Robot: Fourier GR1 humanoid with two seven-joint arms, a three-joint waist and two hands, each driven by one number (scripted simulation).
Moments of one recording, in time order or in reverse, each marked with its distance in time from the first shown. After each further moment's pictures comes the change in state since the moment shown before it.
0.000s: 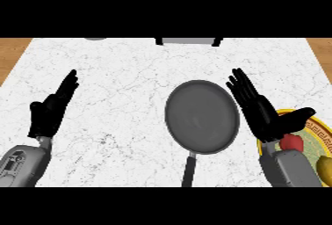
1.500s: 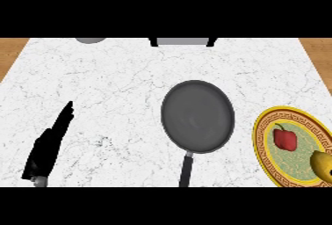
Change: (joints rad) left arm 0.300 -0.014 -0.053 -0.270 -0.099 0.100 0.139; right arm 0.583 -0.507 -0.377 -0.415 0.270 -0.261 0.524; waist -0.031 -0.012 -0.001
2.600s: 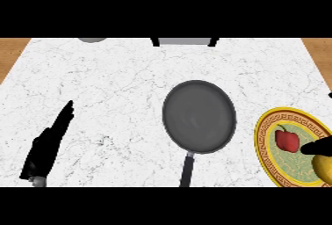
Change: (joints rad) left arm 0.009 -0.040 0.049 -0.033 -0.043 -0.064 0.031; right arm -0.454 -0.070 0.234 0.147 0.013 0.347 0.530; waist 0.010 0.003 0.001
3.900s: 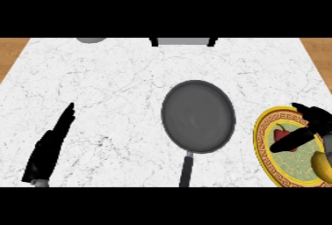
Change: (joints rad) left arm 0.024 -0.068 0.044 -0.022 -0.074 -0.045 0.006; right arm -0.114 0.175 0.131 0.238 0.146 0.063 0.033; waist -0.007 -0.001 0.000
